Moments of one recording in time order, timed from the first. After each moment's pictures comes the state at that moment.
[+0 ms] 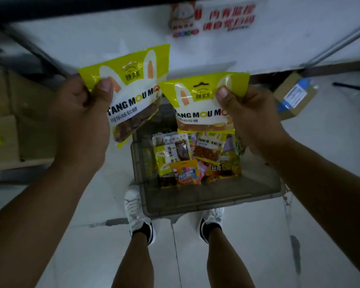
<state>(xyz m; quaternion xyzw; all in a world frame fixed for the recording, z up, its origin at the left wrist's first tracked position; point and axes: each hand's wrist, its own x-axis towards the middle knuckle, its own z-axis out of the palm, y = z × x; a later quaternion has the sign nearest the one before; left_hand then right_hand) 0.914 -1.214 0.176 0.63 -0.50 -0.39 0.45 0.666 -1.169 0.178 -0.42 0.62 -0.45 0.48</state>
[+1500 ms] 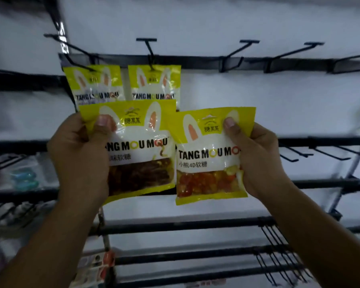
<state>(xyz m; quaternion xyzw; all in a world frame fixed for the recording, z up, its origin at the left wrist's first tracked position) 0.956 -1.206 0.874 0.34 -0.49 -0.20 0.78 0.713 -1.173 0.881 -0.51 0.35 -0.72 0.33</state>
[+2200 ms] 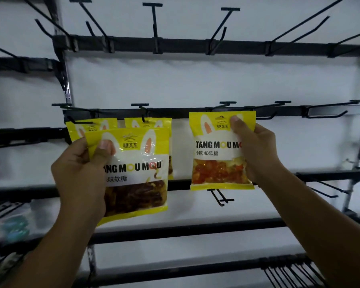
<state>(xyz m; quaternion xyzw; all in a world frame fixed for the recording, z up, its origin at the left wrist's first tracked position) 0.938 -1.213 0.936 0.31 -0.45 -0.24 0.80 0.667 -1.219 0.966 -0.46 0.39 -0.75 0.26</state>
